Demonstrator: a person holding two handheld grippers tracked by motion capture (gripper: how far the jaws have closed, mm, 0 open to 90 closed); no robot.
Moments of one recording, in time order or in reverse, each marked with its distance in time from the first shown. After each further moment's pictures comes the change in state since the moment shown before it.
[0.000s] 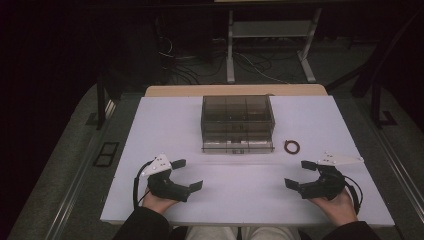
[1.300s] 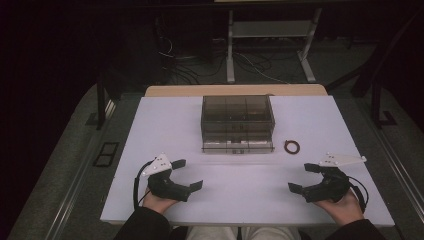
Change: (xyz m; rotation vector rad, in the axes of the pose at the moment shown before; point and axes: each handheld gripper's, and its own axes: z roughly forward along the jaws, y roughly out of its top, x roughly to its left) left arm 0.000 -0.001 0.001 0.002 0.011 -0.009; right arm 0.003 0.004 -0.013 0.077 -0.001 -0.021
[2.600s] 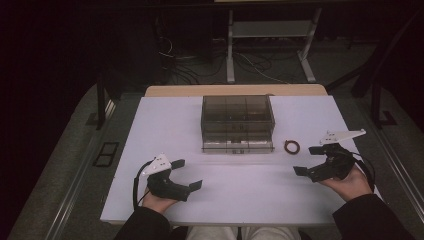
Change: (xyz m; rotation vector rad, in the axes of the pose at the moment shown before) left arm 0.001 0.000 -0.001 0.007 0.016 -0.004; right arm -0.029 0.049 -0.005 0.108 -0.012 -0.064
